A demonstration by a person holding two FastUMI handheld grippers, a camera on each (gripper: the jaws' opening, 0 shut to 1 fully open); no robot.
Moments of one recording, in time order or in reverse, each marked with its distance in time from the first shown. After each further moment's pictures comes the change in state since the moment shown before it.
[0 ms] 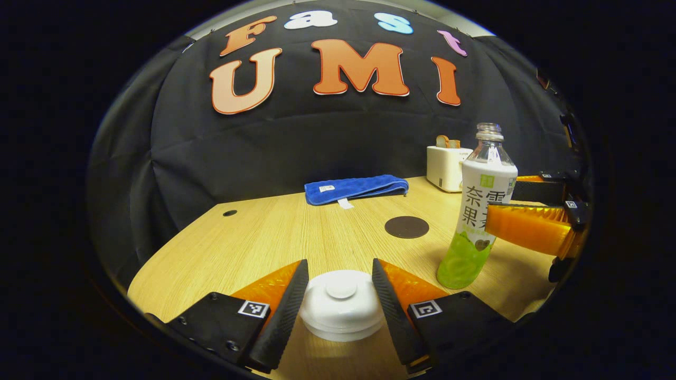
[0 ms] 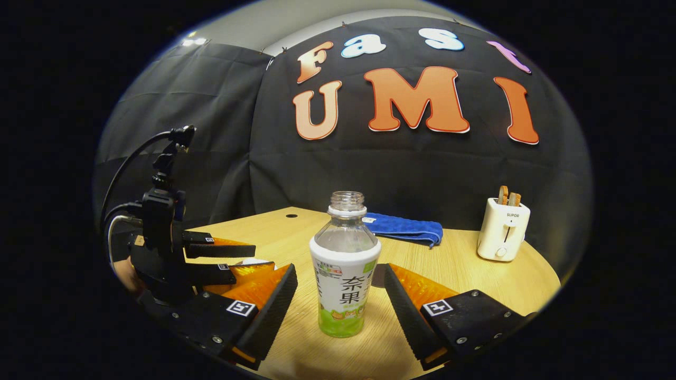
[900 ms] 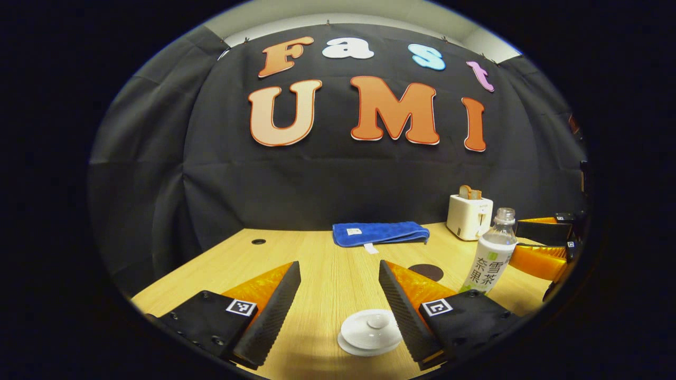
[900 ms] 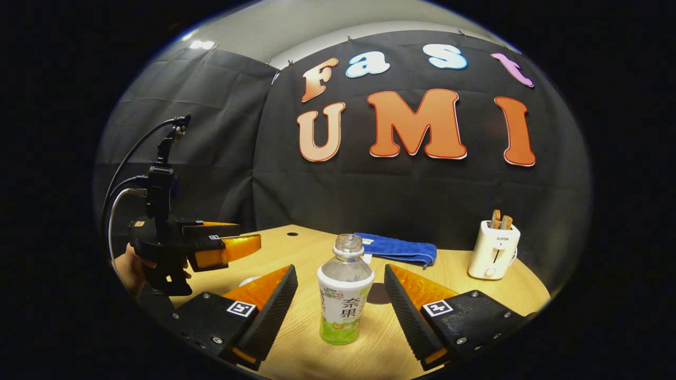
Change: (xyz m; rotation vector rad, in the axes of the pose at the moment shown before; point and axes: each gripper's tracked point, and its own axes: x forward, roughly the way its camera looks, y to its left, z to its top) left arm -0.031 0.055 0.067 -0.118 -0.171 0.101; right arm -0.020 0.002 0.039 -0.026 -0.086 -0.002
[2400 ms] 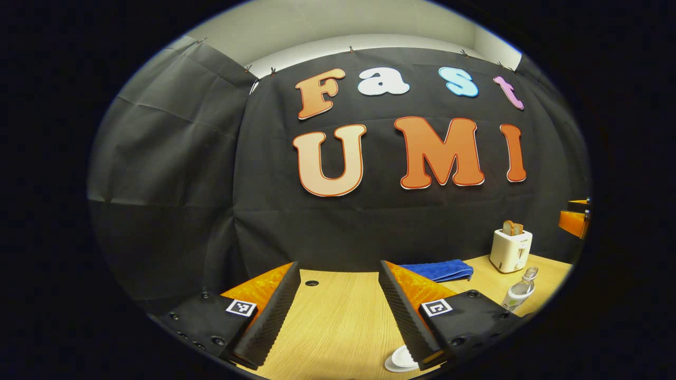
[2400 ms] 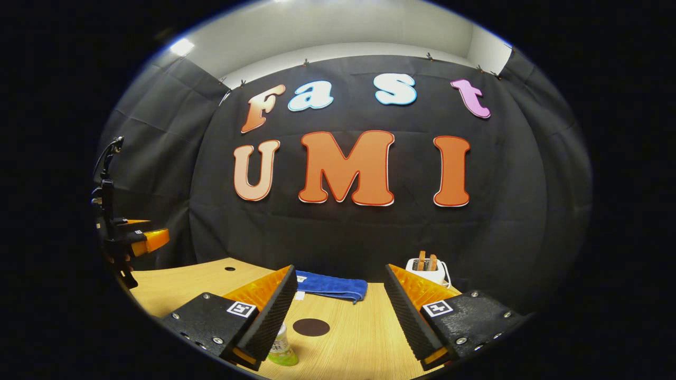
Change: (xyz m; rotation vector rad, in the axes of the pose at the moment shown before) left arm -0.033 0.077 0.126 0.048 -0.202 0.256; right arm -0.031 -0.097 0.116 -0.006 -0.167 -0.338
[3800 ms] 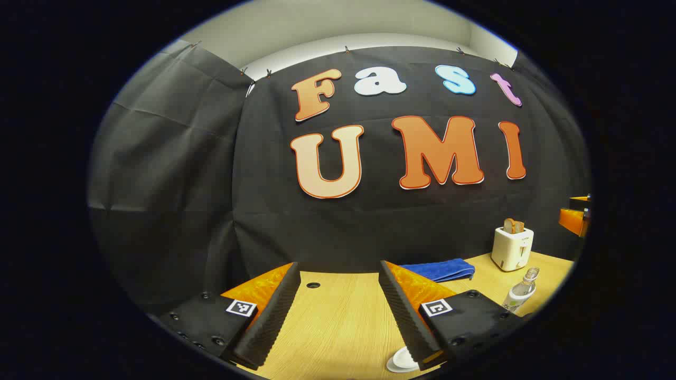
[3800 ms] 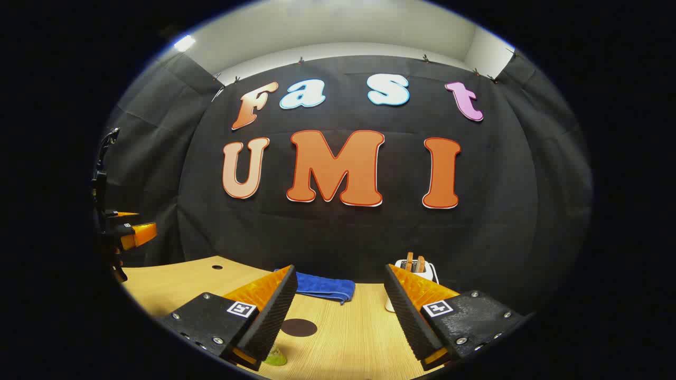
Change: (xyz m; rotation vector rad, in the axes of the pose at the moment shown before) left arm 0.002 -0.002 0.008 0.019 0.001 0.000; right arm 0.005 -0.023 -0.003 -0.024 0.007 -0.083
